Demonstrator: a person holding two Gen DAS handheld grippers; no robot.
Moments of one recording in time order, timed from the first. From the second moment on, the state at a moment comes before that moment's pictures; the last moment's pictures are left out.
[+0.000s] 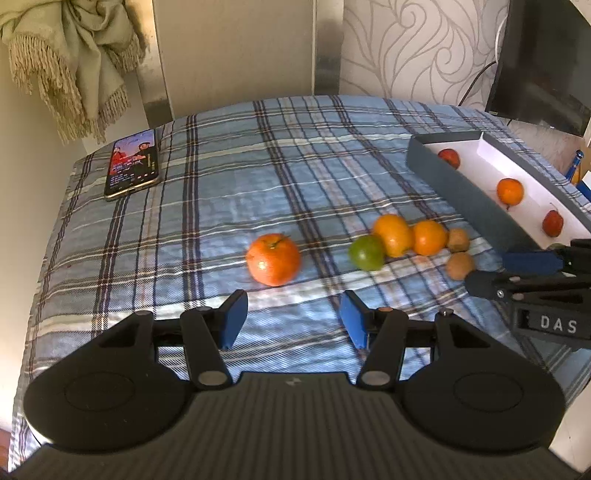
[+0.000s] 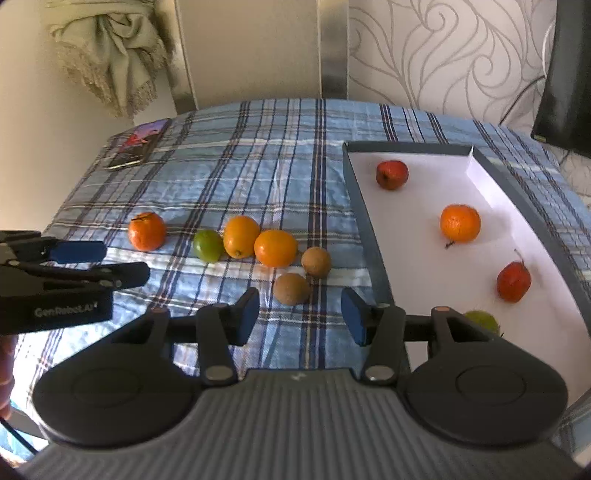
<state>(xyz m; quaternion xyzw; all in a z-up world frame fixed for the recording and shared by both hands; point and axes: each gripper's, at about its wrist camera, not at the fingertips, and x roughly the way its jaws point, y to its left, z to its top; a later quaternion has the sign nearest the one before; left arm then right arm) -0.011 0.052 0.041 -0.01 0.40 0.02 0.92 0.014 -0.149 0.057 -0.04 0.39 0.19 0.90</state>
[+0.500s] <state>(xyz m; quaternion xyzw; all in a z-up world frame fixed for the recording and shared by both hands) 0.009 0.077 0.028 0.02 0.39 0.01 0.92 0.024 -0.122 0.043 -0.09 0.39 0.16 0.90</state>
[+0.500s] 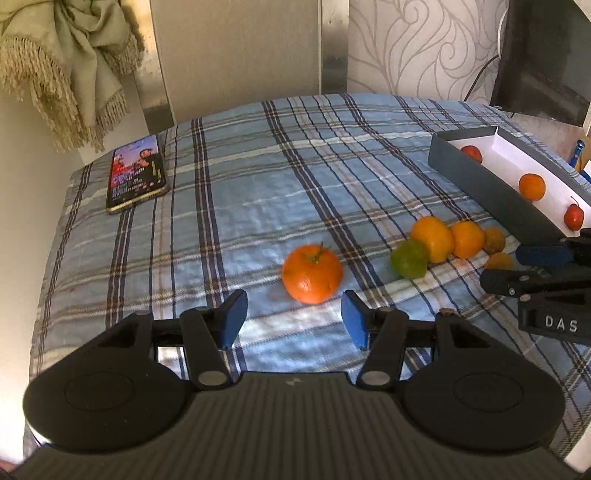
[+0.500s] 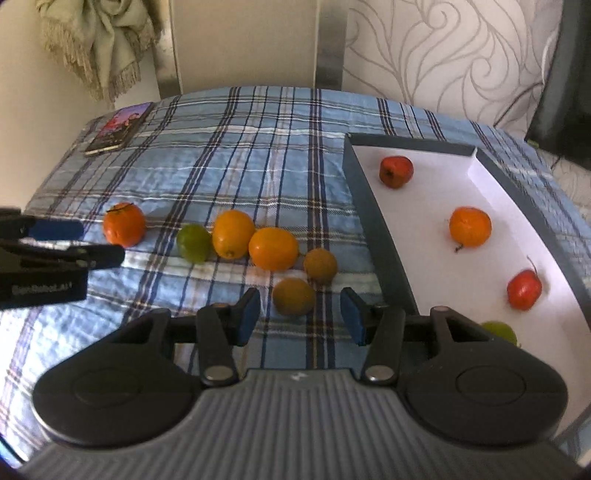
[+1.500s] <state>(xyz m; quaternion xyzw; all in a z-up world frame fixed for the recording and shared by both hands) 0.032 0.071 0.019 -0.02 0.40 0.01 0.92 0.023 -0.134 0.054 -0.07 0.38 0.20 0.90</state>
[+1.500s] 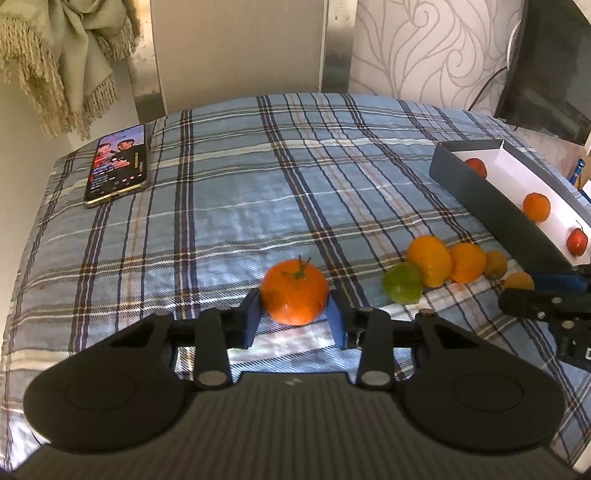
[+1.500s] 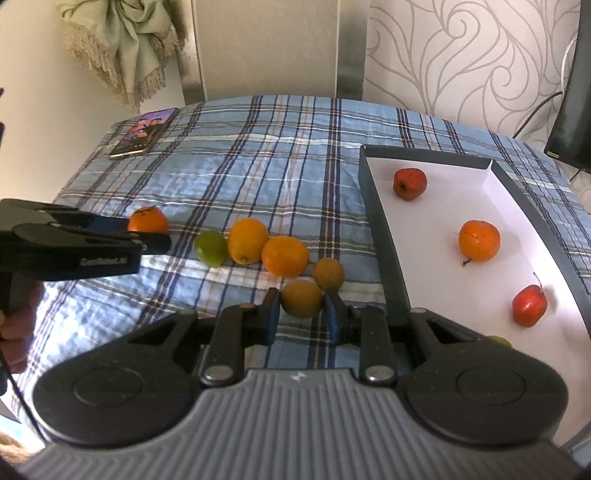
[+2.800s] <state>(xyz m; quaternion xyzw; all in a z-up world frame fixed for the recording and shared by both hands) -0.005 0.026 0.051 -0.03 0.37 0.07 0.93 -0.010 -0.188 0.098 -0.05 0.34 0.30 0.89</state>
